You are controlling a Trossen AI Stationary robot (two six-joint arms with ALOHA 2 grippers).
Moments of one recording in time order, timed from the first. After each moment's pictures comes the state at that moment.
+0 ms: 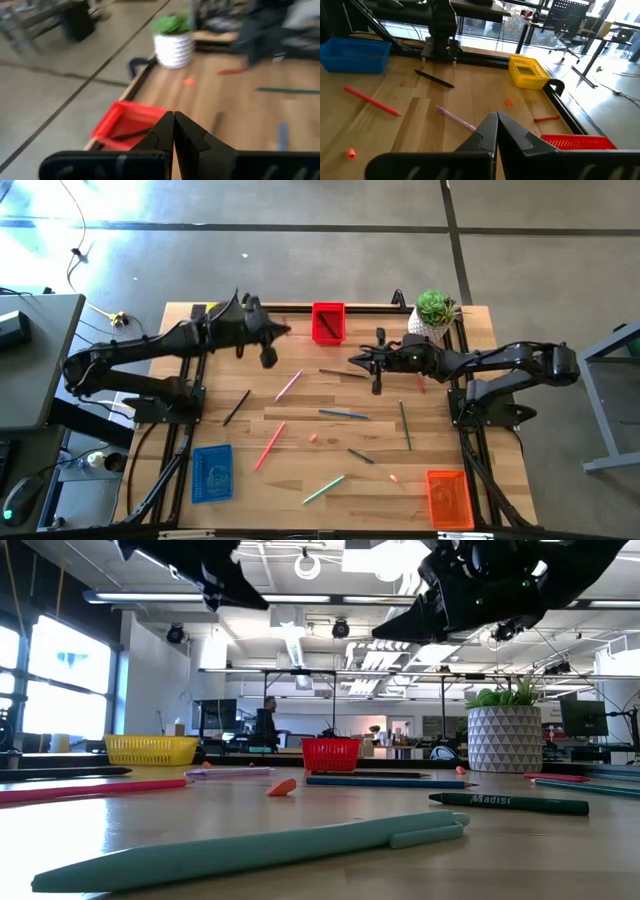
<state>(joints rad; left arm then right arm) 0.47 1.07 0.84 -0.12 -0.03 0.13 -0.23 1.25 0.54 0.51 -0.09 -0.23</state>
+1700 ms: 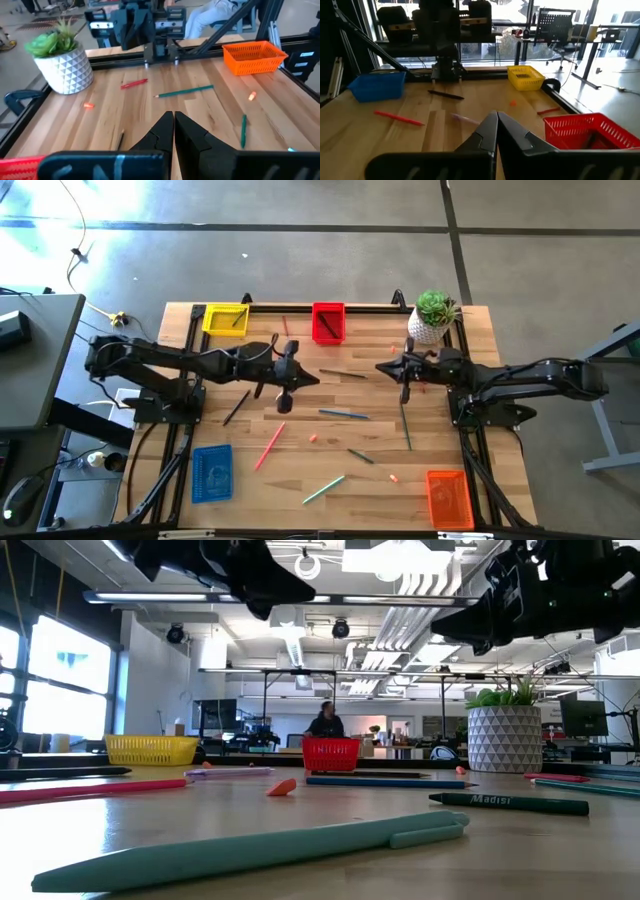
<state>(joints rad) 0.17 1.34 0.78 0.25 0.09 0.13 -0.20 0.85 0.22 0.58 -0.05 -0.04</state>
